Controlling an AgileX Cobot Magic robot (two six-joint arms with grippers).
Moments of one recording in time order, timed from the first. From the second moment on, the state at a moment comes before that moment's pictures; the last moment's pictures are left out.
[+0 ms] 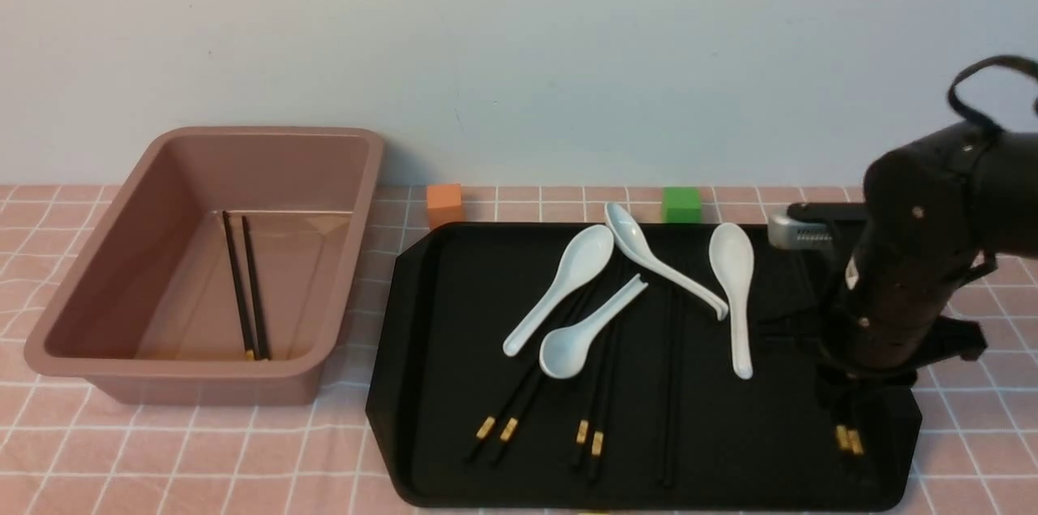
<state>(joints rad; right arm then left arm) 0.31 1.74 -1.14 -0.09 0.86 0.51 0.02 -0.01 0.03 -0.16 0.40 -0.31</state>
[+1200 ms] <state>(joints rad) 0.83 2.52 -2.54 0.19 0.77 0.40 0.02 -0.01 0.03 -0.16 0.40 -0.31</state>
